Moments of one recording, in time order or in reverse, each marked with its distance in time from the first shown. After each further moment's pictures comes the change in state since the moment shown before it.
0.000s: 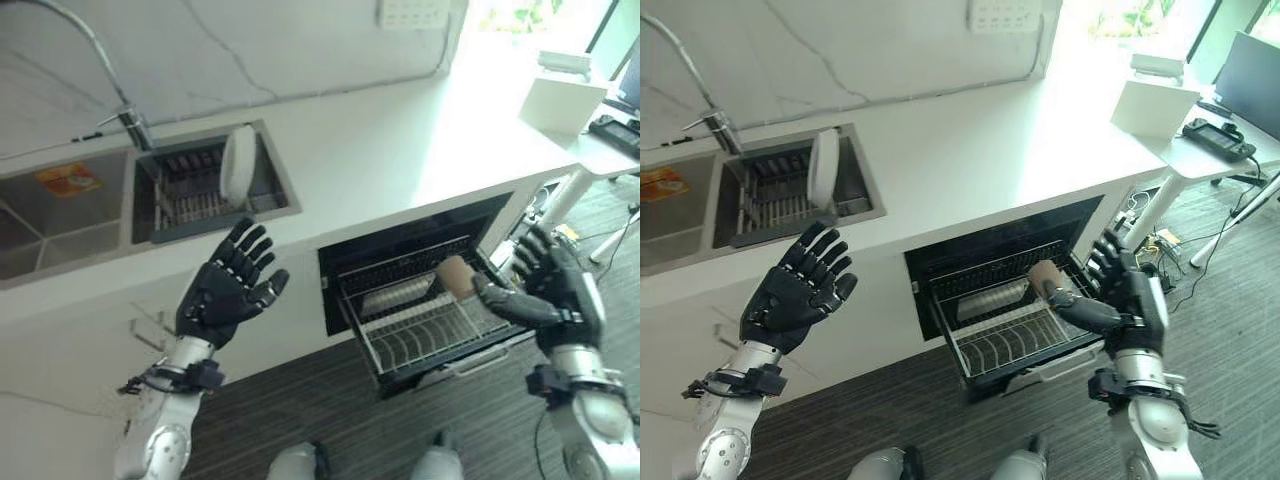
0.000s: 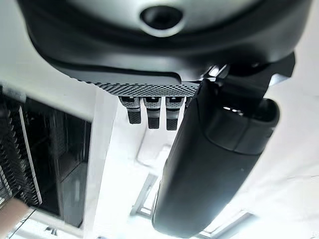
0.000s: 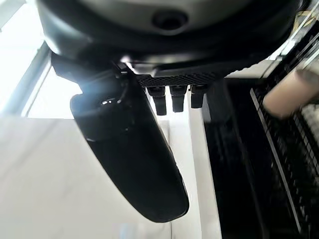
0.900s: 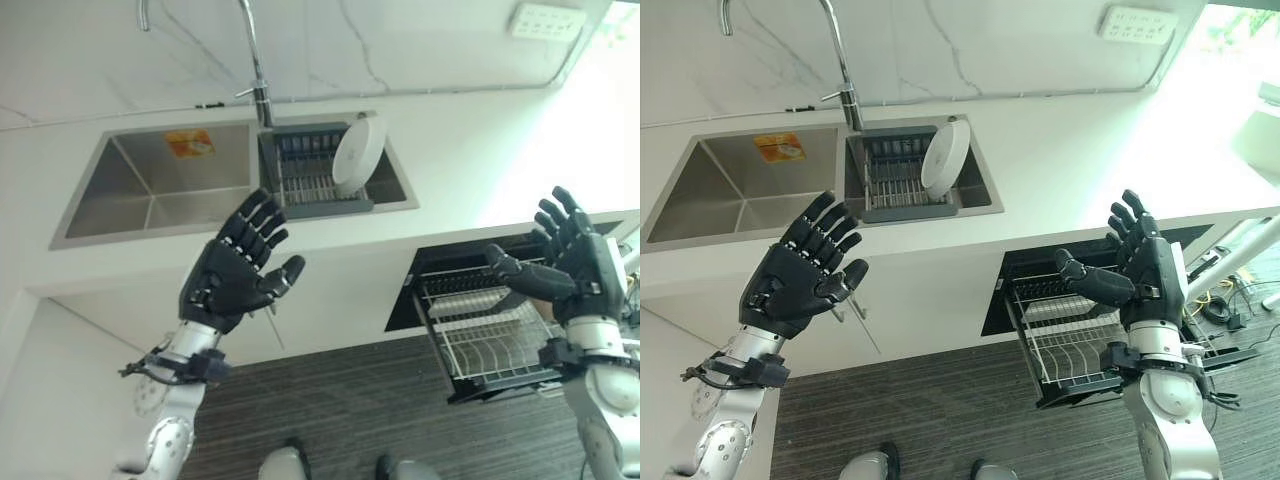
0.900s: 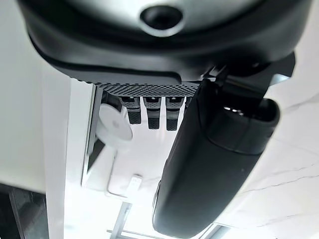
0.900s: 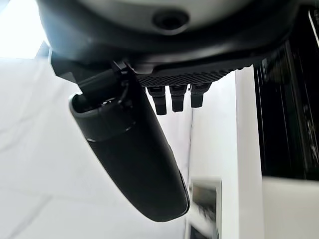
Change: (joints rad) left arm -0.034 0.030 -0.078 -0.088 0.088 -0.075 0.045; right arm -0.063 -0.100 -0.061 0.044 0.021 -0.039 0.032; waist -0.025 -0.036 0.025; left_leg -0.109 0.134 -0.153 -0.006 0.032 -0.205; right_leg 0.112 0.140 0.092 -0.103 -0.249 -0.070
